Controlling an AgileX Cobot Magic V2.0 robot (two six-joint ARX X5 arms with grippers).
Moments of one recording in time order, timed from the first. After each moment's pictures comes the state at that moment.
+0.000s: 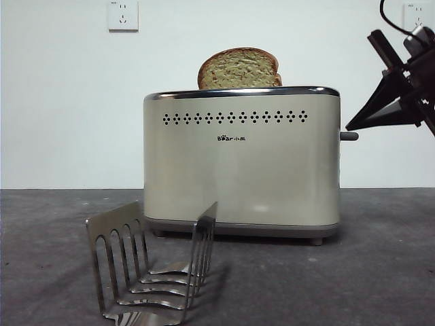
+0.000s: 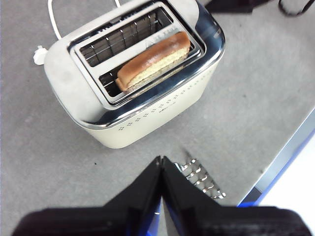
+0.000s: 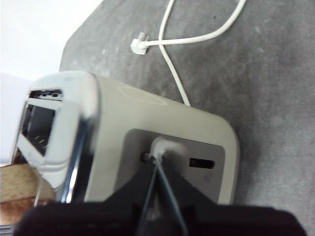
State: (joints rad) left arm -0.72 1.41 1.88 -1.32 0.01 -0.01; right arm -0.02 1.50 0.93 -0.11 -0.77 0.50
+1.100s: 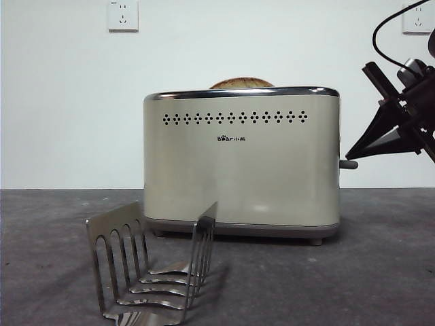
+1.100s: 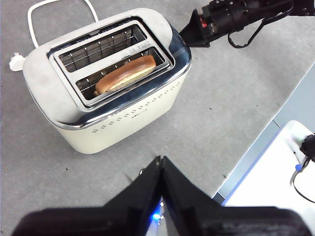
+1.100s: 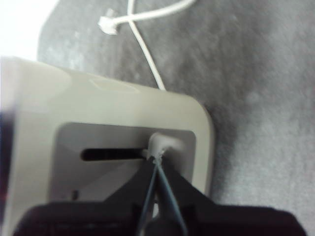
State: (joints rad) left arm -0.72 1.34 1.88 -1.32 0.11 -0.07; right arm -0.02 1.61 0.94 -0.17 -0.76 0.46
